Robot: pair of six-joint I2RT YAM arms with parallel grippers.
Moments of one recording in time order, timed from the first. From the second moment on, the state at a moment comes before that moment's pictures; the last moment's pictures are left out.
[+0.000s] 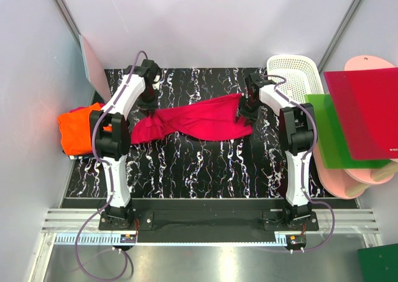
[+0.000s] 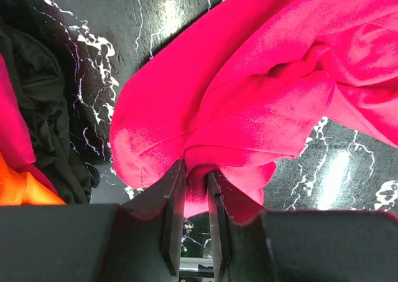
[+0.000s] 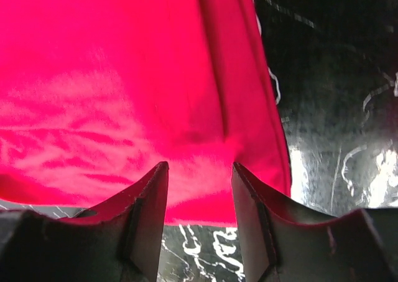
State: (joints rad) left arm -0.19 2.09 1.94 -1.20 -0.09 -0.11; right arm 0.24 2.21 1.75 -0.83 -0.18 0.49
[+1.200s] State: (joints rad) left arm -0.19 2.09 1.89 -1.19 -0.08 -0.11; right arm 0.24 2.16 1.84 -0.71 -0.12 0.55
